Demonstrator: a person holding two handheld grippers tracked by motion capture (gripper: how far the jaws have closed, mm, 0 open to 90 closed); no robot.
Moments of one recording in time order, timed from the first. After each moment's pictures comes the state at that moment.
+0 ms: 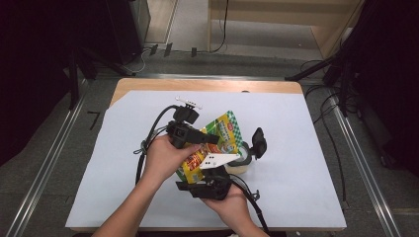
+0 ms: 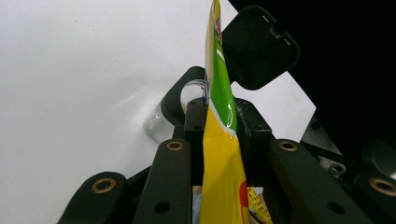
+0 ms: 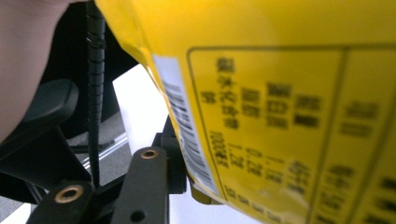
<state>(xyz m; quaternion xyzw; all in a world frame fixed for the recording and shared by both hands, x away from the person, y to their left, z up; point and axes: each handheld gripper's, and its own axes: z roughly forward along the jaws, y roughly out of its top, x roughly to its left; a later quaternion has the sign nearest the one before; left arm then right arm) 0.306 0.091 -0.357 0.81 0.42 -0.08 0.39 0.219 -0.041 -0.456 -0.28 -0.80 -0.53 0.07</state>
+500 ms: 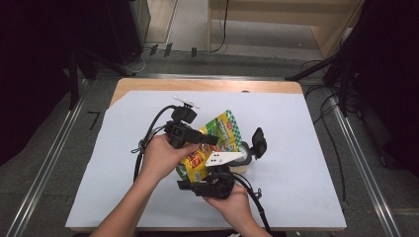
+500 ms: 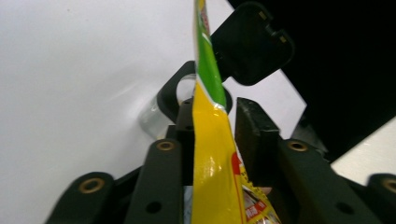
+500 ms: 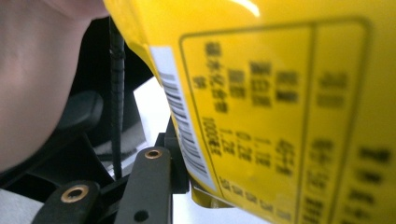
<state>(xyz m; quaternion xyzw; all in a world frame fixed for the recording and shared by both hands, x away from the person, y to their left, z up) 0.308 0.095 -0.358 0.81 0.42 -0.10 0.38 0.223 -0.049 -0.457 -0.28 -0.78 -0.55 0.11</state>
